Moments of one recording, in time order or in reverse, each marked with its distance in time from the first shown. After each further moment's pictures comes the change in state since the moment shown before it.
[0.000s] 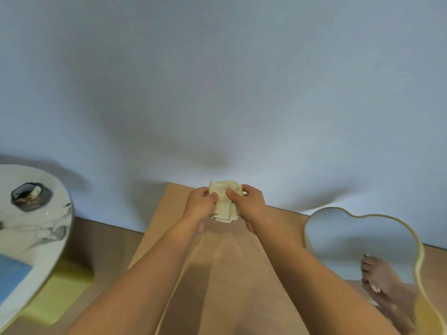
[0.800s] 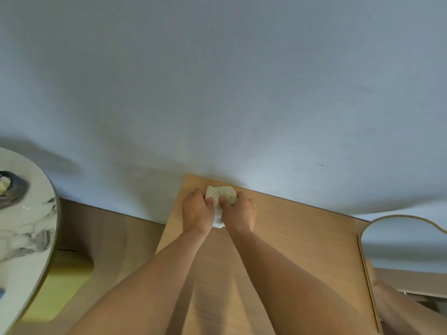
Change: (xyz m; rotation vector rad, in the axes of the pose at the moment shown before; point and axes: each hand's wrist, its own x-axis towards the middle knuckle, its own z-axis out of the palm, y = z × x) left_hand 0.162 -0.120 -0.069 0.585 0.224 0.141; right_hand 0.123 0.123 0.159 -0.542 0.238 0.099
